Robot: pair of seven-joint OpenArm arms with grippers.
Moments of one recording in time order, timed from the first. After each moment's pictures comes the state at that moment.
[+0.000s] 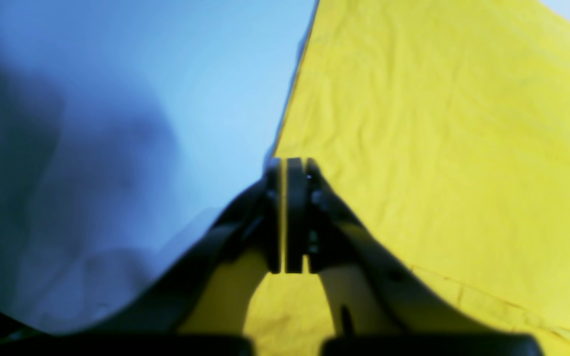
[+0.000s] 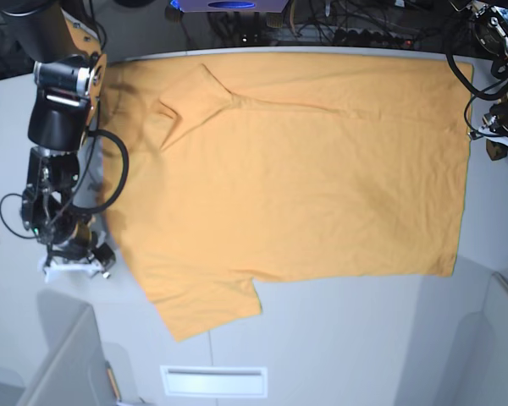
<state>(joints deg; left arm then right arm) 18.3 -18.0 -49.1 107.2 -35.2 -16.2 64.5 26.8 13.0 11.8 51.4 36.9 -9.1 -44.7</state>
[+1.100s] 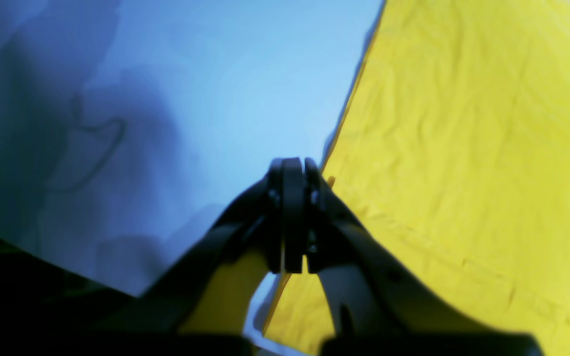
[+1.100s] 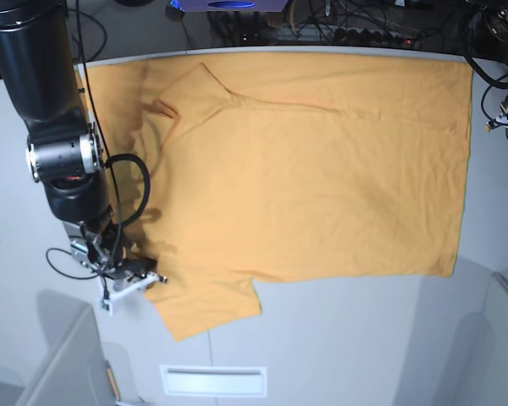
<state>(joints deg) 20.6 -19.6 -53.2 106.6 -34.5 -16.1 64.7 47.6 9.0 -16.8 5.8 36.7 11.8 -14.7</state>
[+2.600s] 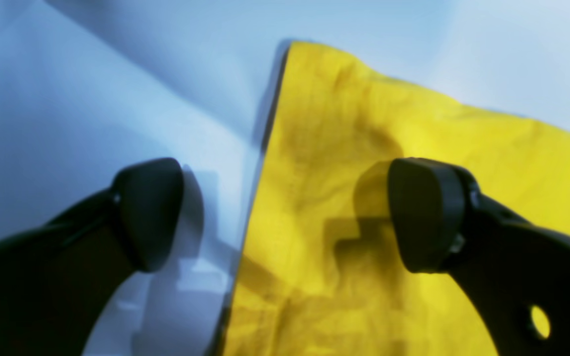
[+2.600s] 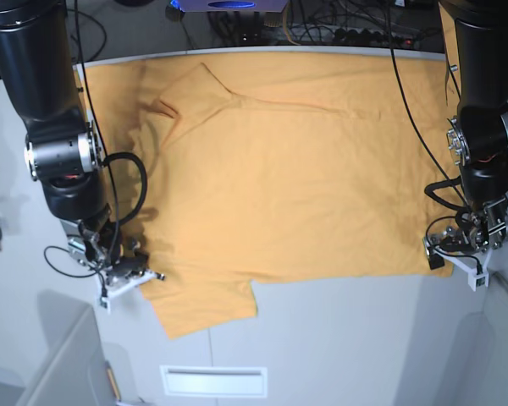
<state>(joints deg) -41.9 -27.0 -12.1 12.5 -4.5 -16.0 22.1 47.4 9.8 -16.9 5.8 36.6 12.1 -15.4</state>
